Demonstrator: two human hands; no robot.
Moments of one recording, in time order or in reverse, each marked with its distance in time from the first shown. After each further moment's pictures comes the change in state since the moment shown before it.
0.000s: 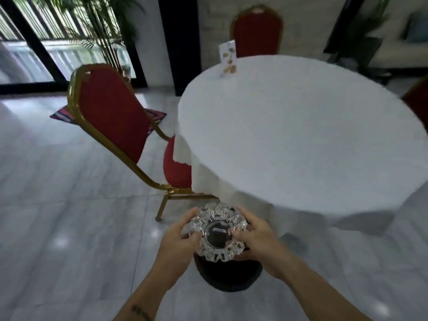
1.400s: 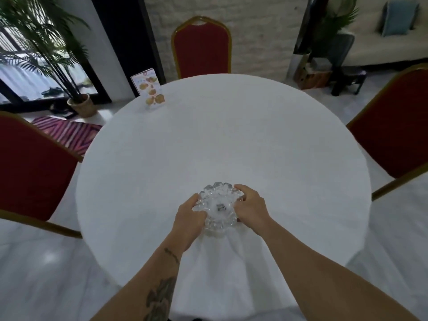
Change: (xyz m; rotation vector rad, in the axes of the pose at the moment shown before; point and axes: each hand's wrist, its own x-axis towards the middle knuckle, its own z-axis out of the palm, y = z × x) left_hand 0.252 0.126 0.327 0.109 -0.025 -0.139; right_hand 0.185 -0.157 -0.329 -0.367 0.360 -0.059
